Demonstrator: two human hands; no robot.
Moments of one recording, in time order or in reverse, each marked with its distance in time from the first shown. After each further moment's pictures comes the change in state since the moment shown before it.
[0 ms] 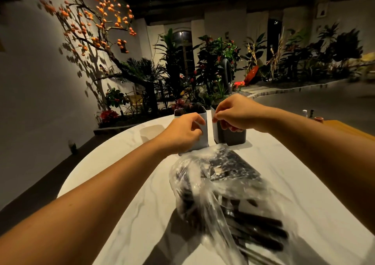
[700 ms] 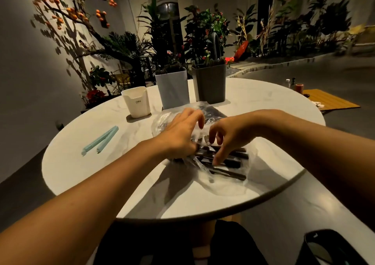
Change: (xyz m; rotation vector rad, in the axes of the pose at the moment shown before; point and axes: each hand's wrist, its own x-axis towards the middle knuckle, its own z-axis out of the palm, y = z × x) left_hand -0.091 -0.004 0.102 0.287 -0.192 0.143; right_hand -0.116 0.063 0.064 -0.494 -0.593 0.129
